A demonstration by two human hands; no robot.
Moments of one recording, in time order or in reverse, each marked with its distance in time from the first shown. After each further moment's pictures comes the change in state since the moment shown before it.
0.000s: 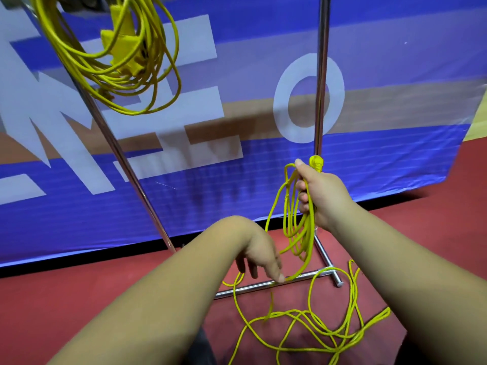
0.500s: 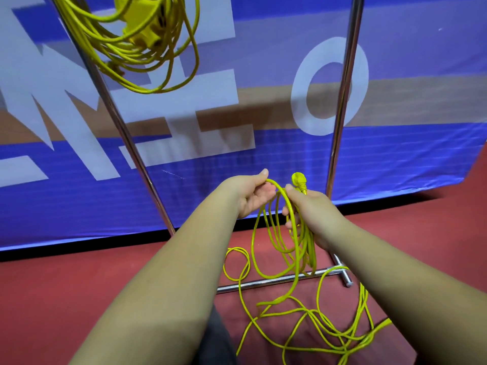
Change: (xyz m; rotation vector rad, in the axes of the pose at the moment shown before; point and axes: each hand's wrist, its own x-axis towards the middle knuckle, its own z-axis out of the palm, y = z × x) left_hand 0.005 -0.045 -0.069 -1.603 0.607 0.263; right_hand 0.005 0.068 0.024 -0.293 -0.154 0.022
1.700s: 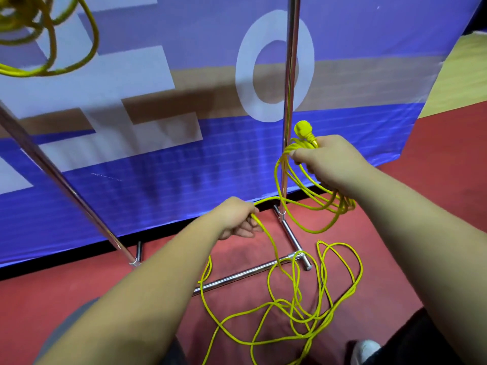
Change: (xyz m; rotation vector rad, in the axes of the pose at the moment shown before) left_hand 0.099 -0.091 0.044 0.612 -0.246 0.009; right_hand 0.016 -0.078 -0.118 -0.605 0.311 -0.150
